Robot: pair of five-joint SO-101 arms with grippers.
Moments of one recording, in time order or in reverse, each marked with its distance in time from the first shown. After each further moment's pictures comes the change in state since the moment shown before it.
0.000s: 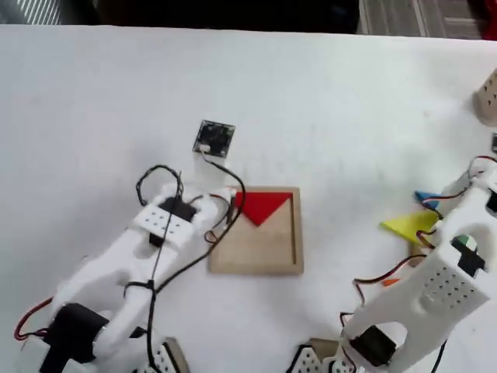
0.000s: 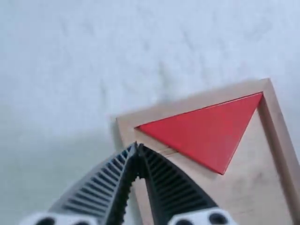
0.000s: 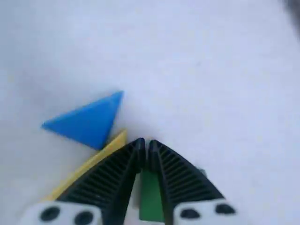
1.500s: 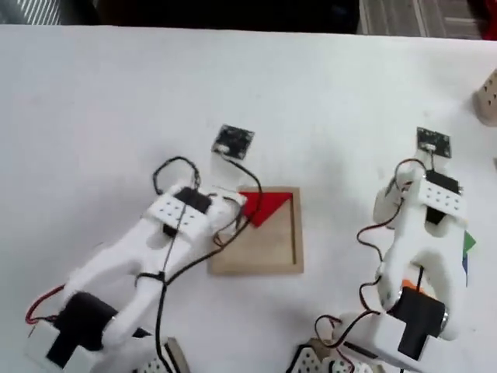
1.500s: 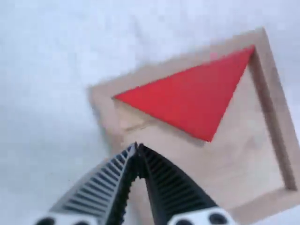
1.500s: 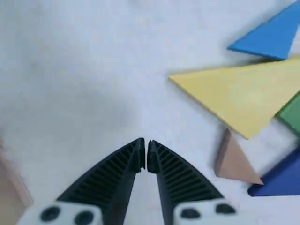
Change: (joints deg) left arm 2.9 4.5 -7.5 12.6 0.2; right arm -13.5 -36.9 36.0 -1.0 -5.1
